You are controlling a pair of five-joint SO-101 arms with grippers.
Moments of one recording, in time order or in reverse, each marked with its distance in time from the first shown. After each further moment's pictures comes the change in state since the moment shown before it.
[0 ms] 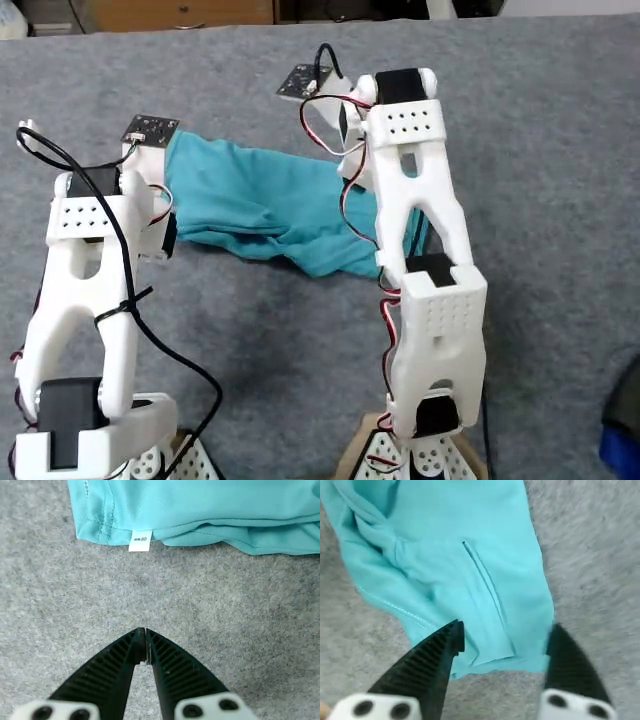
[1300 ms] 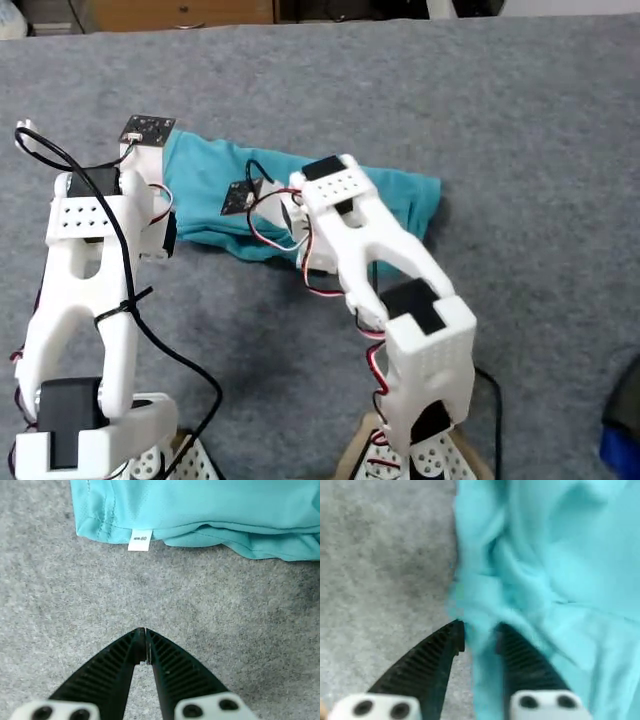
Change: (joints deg) left arm 0.0 0.0 0.0 0.0 2.0; right arm -14.0 -10.5 48.7 -27.2 6.1
